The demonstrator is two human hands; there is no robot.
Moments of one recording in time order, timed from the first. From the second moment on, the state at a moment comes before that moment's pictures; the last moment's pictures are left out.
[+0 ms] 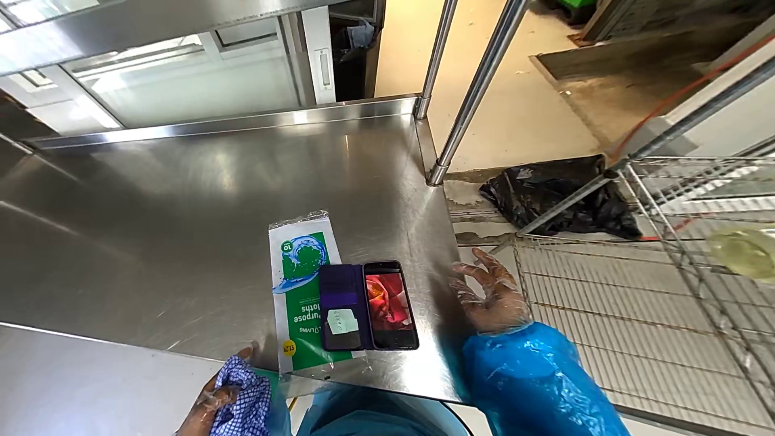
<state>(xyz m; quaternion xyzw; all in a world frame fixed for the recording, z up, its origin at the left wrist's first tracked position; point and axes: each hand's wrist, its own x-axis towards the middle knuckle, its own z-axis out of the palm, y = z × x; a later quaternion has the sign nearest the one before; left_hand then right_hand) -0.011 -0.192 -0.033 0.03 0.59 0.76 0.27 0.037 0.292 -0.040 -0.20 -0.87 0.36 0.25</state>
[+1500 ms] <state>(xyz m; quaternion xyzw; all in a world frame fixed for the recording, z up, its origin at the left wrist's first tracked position) -0.006 -0.199 -0.041 0.03 0.58 0.77 0.26 0.014 0.230 -0.025 -0.20 -0.94 0.28 -0.01</state>
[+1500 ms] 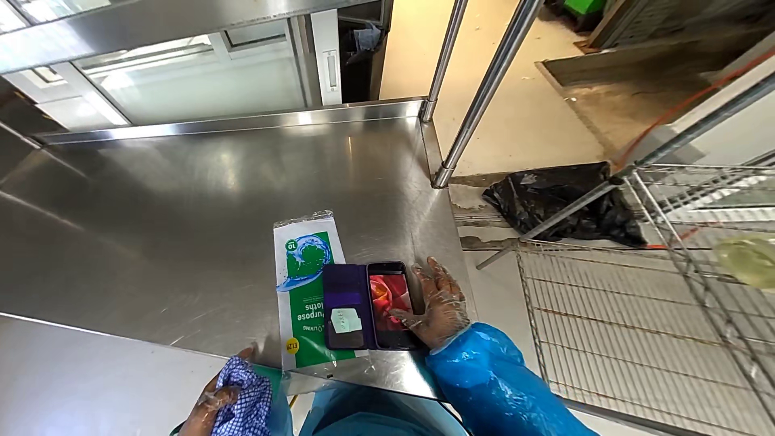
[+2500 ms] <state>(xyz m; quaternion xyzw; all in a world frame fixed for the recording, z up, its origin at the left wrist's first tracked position) -0.008 -0.200 -0.034 0.02 0.59 0.76 0.26 0.042 0.275 -0.031 -0.24 -0.89 0.35 0.18</state>
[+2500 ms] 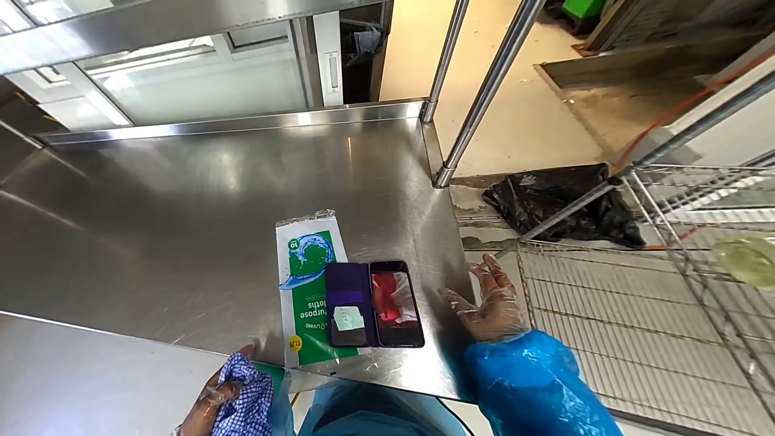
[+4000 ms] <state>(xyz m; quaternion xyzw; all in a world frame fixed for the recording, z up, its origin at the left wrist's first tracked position) -0.007 -0.203 -0.037 0.02 0.61 0.75 0.25 0.052 0.243 -0.026 -0.19 -0.93 0.31 0.11</state>
